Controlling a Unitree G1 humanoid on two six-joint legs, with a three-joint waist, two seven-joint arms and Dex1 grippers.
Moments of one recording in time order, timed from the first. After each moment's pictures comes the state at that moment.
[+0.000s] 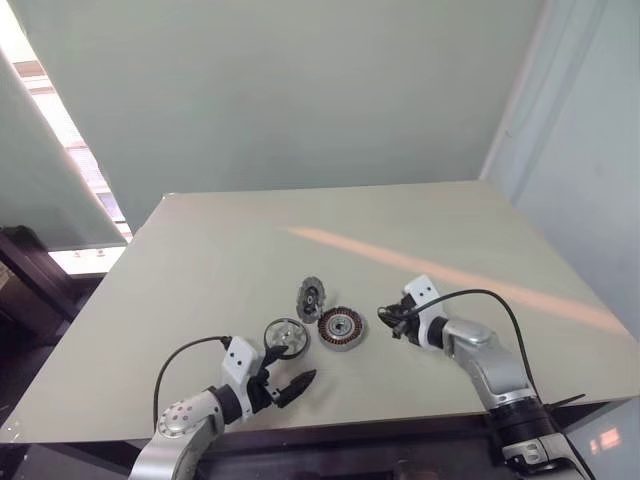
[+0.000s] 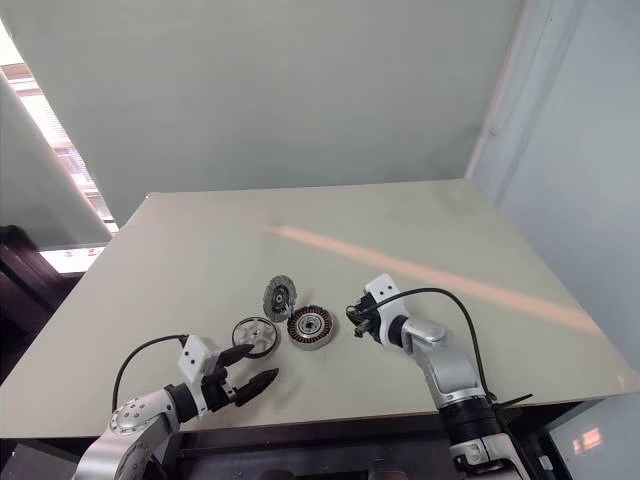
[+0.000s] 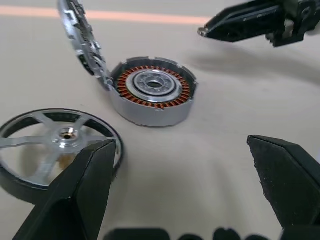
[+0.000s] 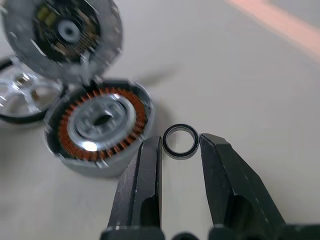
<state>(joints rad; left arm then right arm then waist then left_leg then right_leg) 0.19 0.41 -0.02 -0.13 -0.35 0.23 -0.75 -0.34 -0.22 0.15 0.16 0.13 0.43 0.61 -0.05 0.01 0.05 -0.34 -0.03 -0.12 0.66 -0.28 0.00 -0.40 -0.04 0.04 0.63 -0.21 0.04</state>
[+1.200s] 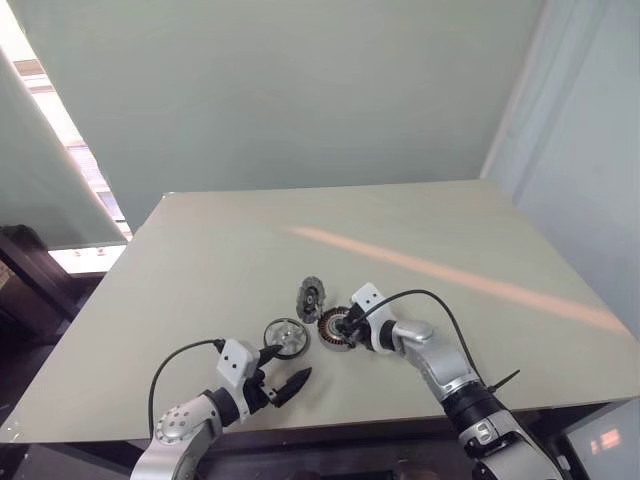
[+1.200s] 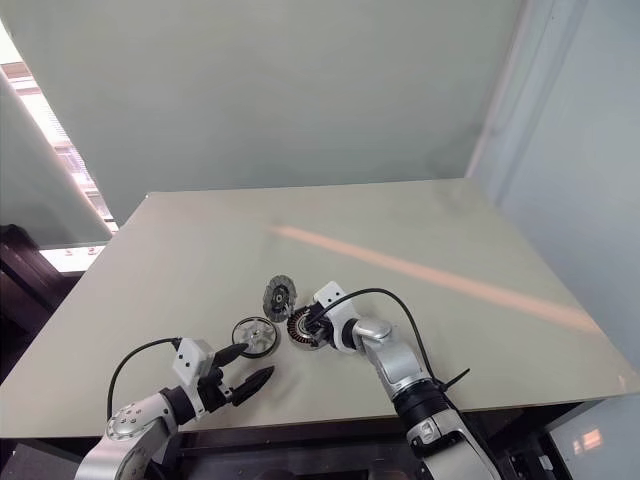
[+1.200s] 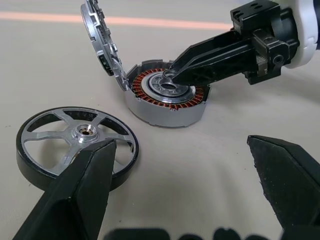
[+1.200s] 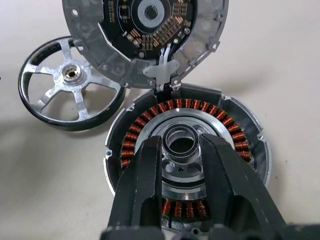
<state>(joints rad) 0.22 0.40 -0.01 -0.11 -0.35 0.17 -0.72 -0.46 -0.06 0.30 0.42 0.04 0.34 0.58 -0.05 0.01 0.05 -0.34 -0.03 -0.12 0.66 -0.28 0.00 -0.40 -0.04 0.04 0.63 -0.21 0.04</state>
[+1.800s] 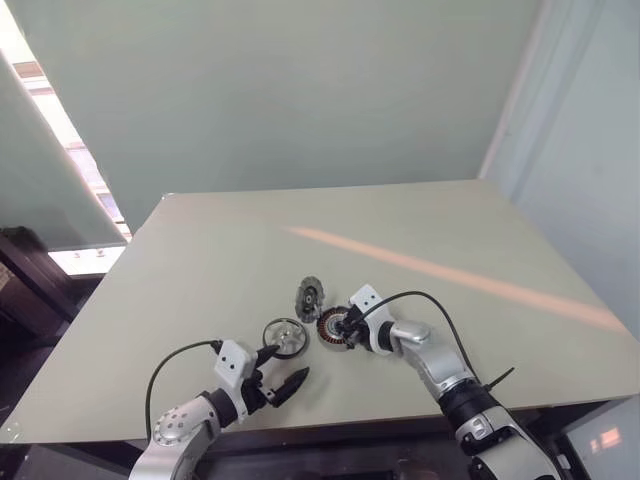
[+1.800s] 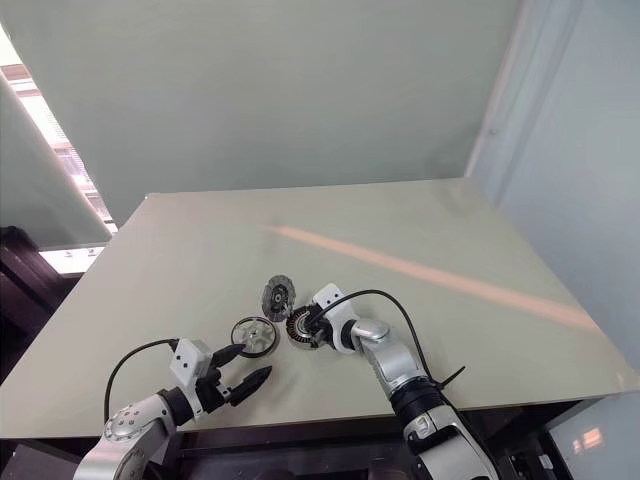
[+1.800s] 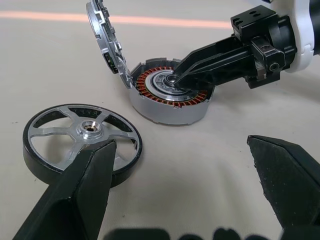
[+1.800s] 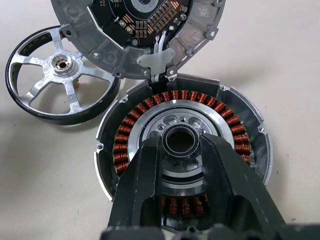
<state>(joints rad) 0.22 0.40 0.00 -0.11 -0.35 0.17 -0.71 -0.48 -0.05 0.30 0.50 0.03 0.28 0.58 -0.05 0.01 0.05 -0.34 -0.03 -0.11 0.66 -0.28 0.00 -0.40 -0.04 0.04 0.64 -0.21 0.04</state>
